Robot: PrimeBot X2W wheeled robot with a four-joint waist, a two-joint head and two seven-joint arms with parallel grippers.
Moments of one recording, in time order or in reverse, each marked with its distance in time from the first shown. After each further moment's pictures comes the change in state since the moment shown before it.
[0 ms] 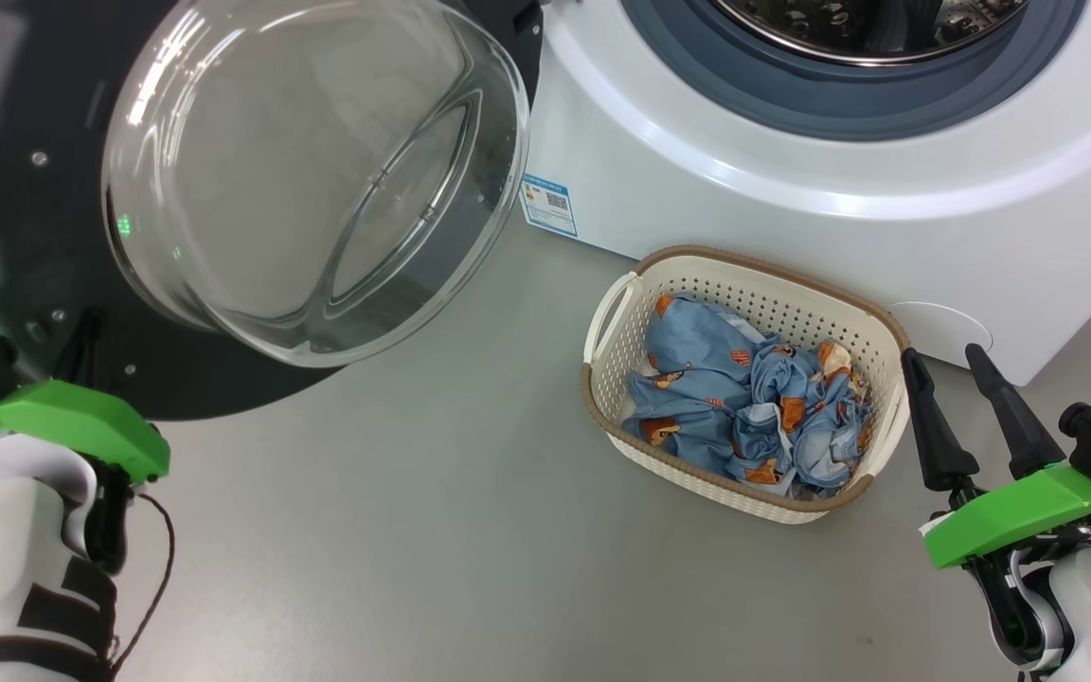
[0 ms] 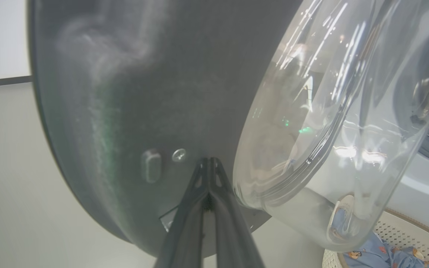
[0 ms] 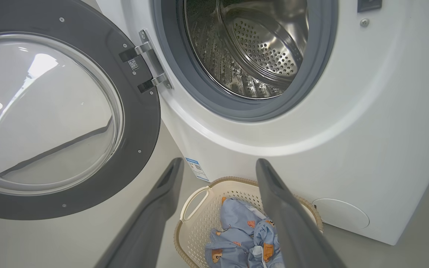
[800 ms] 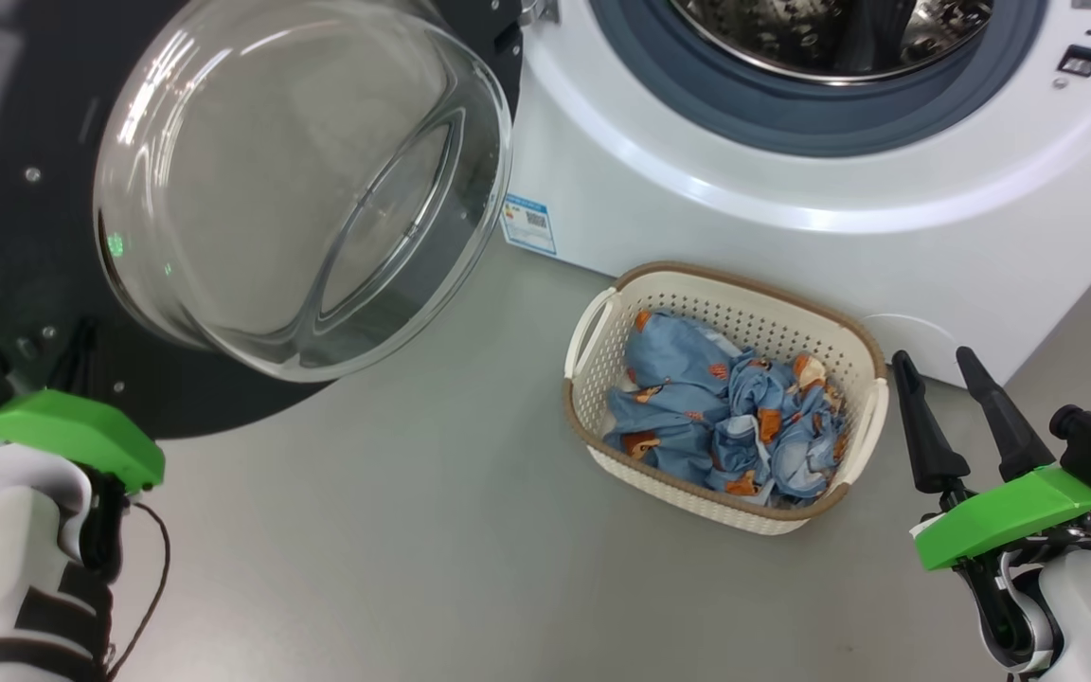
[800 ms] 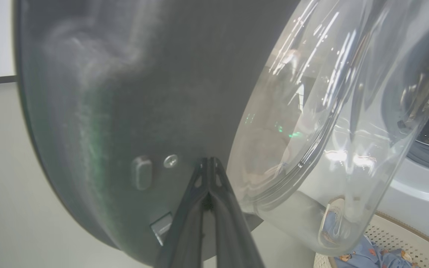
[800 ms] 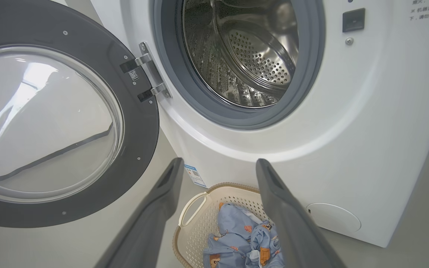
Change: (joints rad) left arm -0.031 0.003 -0.002 0.088 -0.001 -0.036 -0.037; right arm -0.002 0.014 0.000 0.007 0.001 0.000 0.000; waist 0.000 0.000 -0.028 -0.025
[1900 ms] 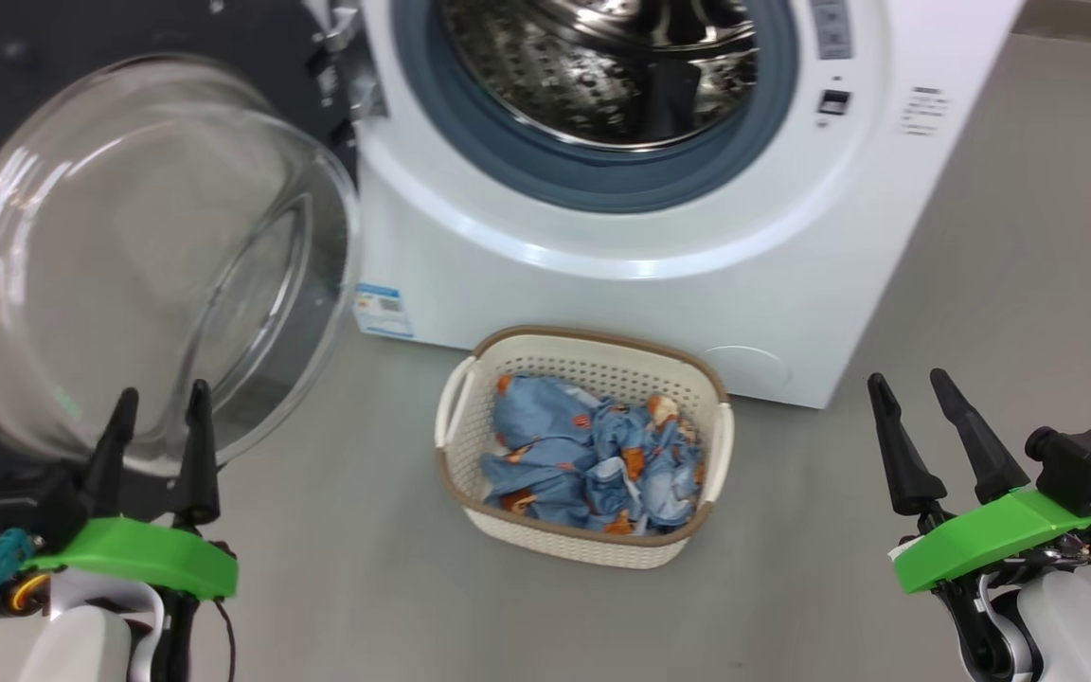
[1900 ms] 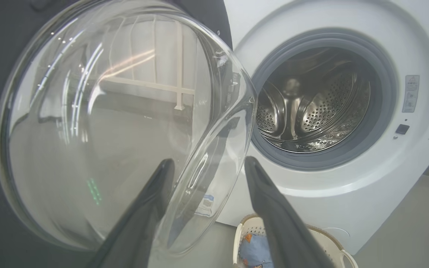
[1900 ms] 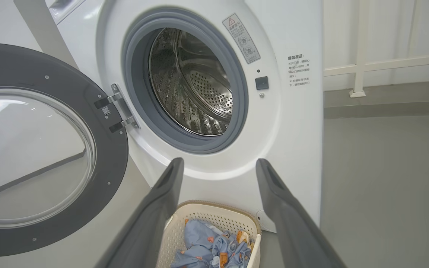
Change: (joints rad) left arm 0.437 -0.049 0.029 -0.623 0.042 0.039 -0.002; right arm 0.034 0.033 0.013 -0.020 -0.002 0.000 0.000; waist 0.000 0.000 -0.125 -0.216
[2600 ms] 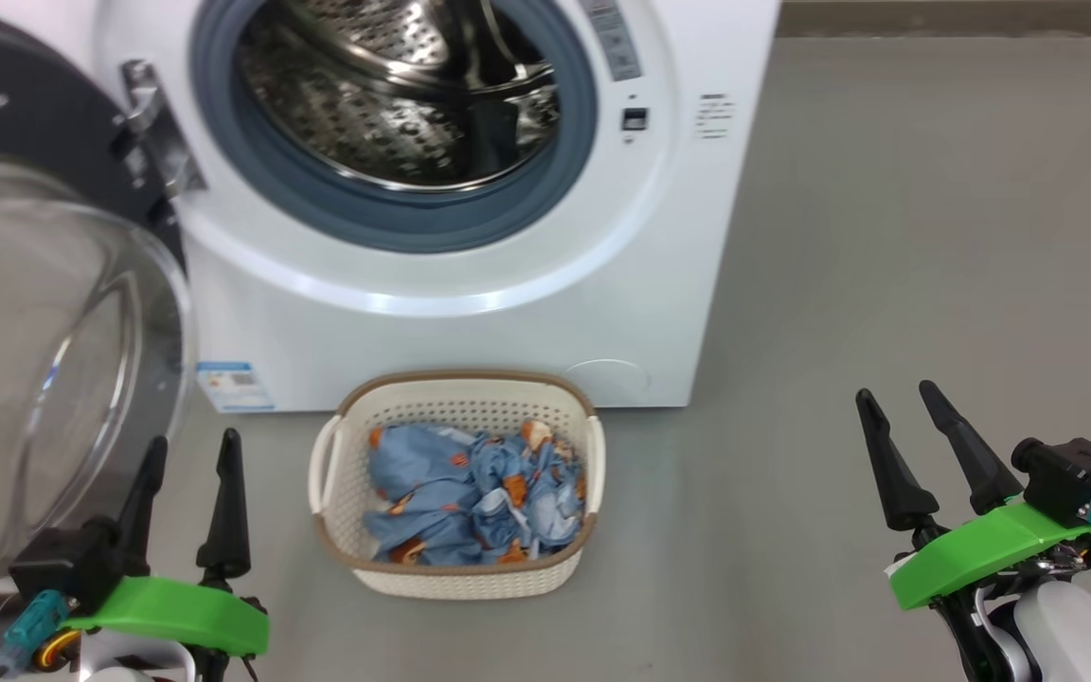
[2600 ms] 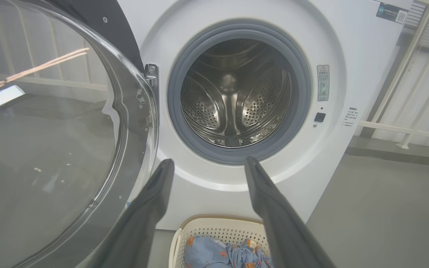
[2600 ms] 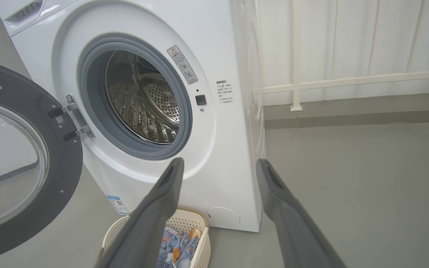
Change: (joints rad) left arm 0.154 -0.016 -0.031 -0.187 0.002 0.055 0.026; right arm 0.014 -0.022 0.037 -0.011 -0.024 0.000 0.000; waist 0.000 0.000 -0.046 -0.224
